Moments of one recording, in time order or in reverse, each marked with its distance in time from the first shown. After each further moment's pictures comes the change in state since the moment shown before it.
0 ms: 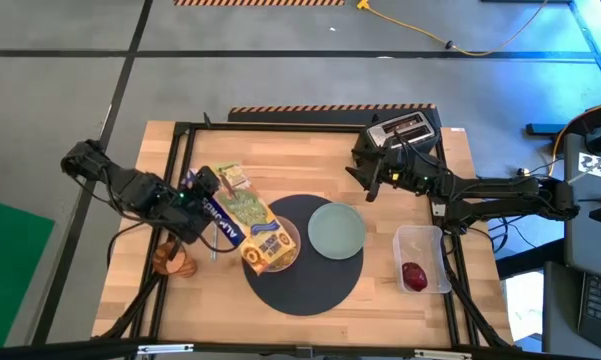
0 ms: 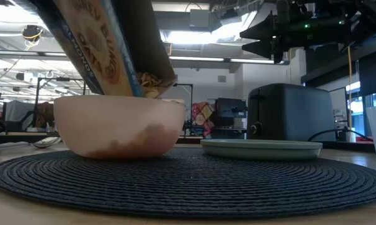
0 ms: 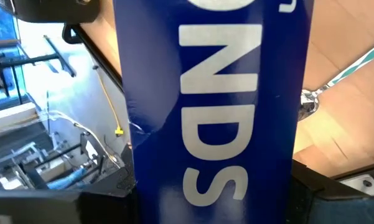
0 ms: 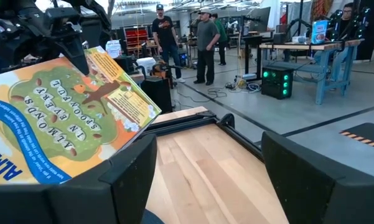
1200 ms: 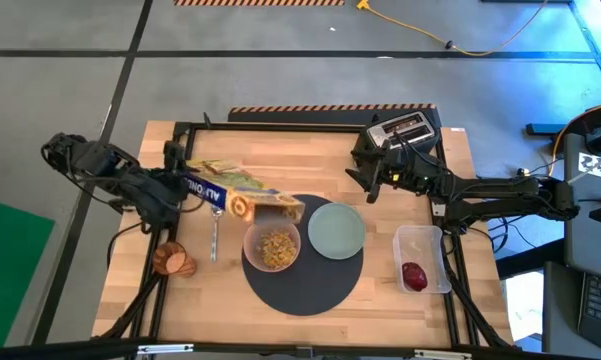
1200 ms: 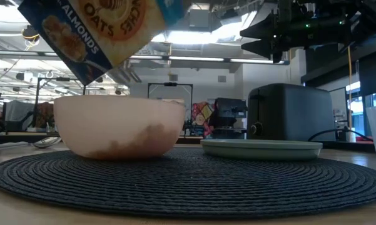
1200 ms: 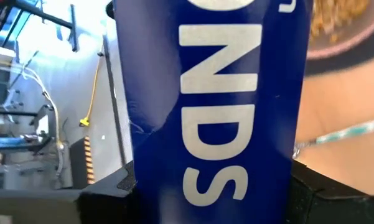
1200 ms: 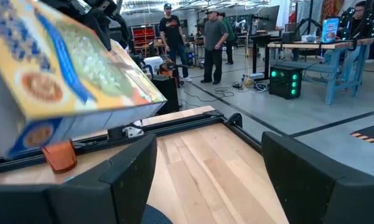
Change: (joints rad) left arm 0.047 -0.274 0.000 0.028 0.015 -0.314; right arm 0.000 0.000 0.000 0.000 -0.041 0.003
